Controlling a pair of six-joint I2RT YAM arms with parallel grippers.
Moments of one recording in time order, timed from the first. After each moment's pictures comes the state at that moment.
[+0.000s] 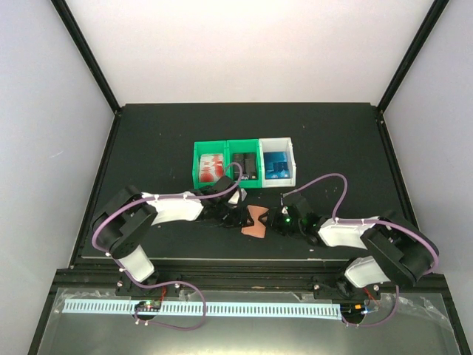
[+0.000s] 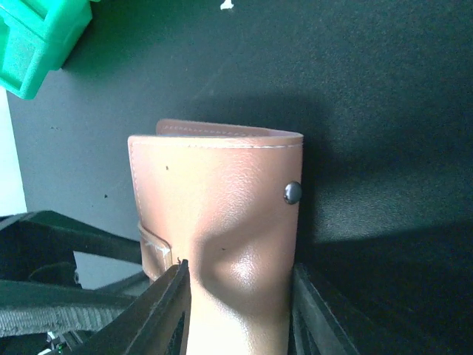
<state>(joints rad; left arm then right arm) -0.79 1.67 0.80 -0.18 0.42 -0.77 0.73 1.41 0.36 0.28 -0.26 1.09</state>
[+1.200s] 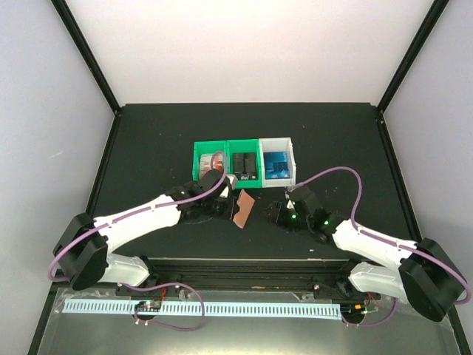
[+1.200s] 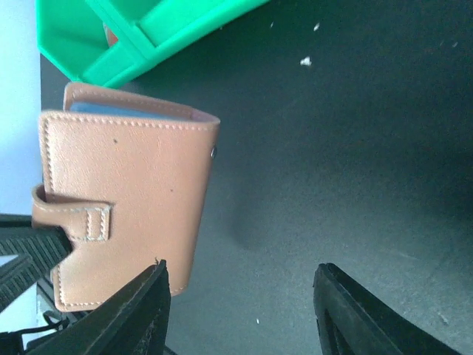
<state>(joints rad) -0.81 1.34 0.83 -0.41 0.17 -0.66 0.73 1.13 0.44 -0.03 -0.22 0.99</state>
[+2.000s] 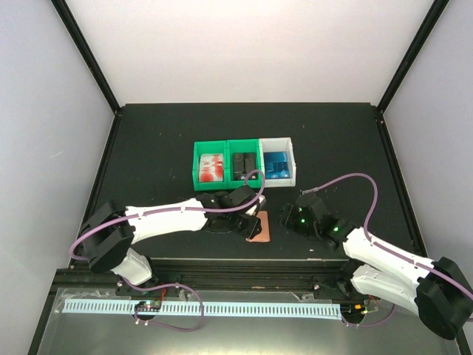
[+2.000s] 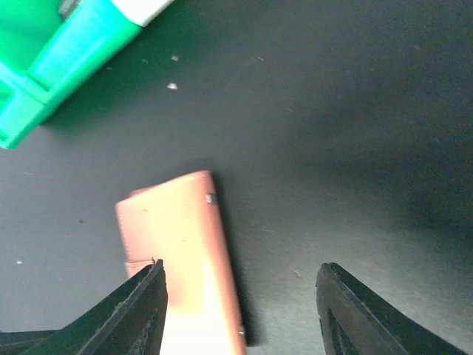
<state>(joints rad) -1.04 1.53 0.95 -0.44 0.15 -0.58 0.73 0.97 0.40 -0.24 -0.02 1.07</state>
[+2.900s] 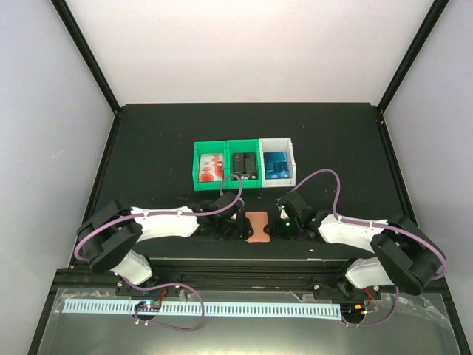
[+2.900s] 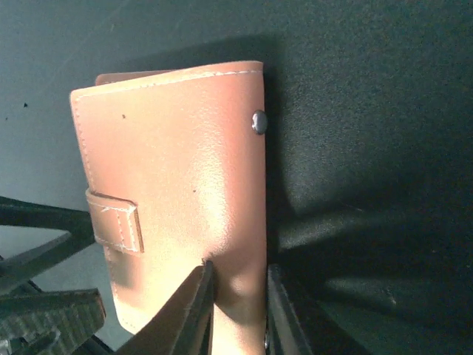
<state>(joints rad) -0.95 1.52 0.70 -0.21 0.19 -0.90 0.75 1.34 0.45 -0.09 -0.28 0.86</state>
